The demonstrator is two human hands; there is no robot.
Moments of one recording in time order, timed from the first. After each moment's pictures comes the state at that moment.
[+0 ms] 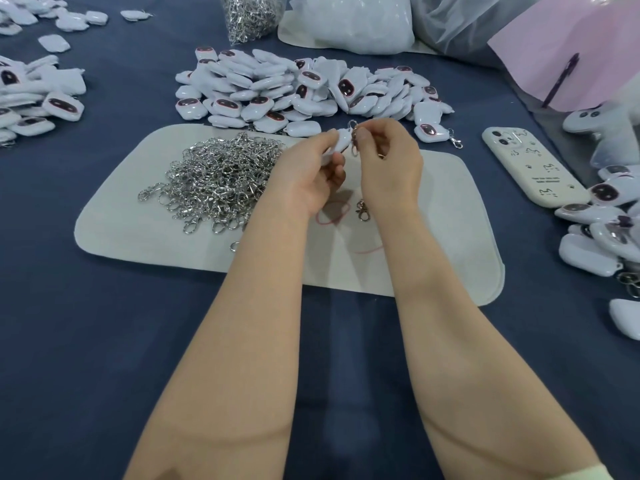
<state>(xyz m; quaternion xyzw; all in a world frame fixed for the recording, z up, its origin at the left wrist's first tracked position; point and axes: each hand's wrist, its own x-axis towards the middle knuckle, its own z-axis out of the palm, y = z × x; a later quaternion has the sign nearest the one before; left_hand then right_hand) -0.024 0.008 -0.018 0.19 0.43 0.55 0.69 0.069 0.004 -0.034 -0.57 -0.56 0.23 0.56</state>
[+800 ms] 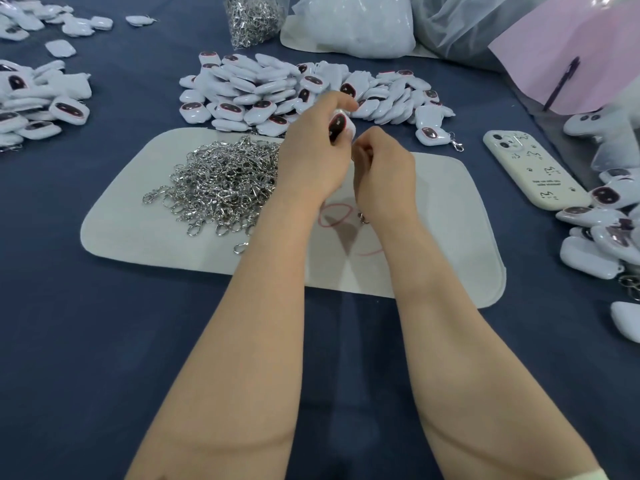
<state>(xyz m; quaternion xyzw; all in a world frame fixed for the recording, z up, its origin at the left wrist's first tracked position) -0.030 0.004 -0.008 0.66 0.56 0.47 0.19 0.072 0.002 -0.034 -0.59 -0.67 0.11 0.43</state>
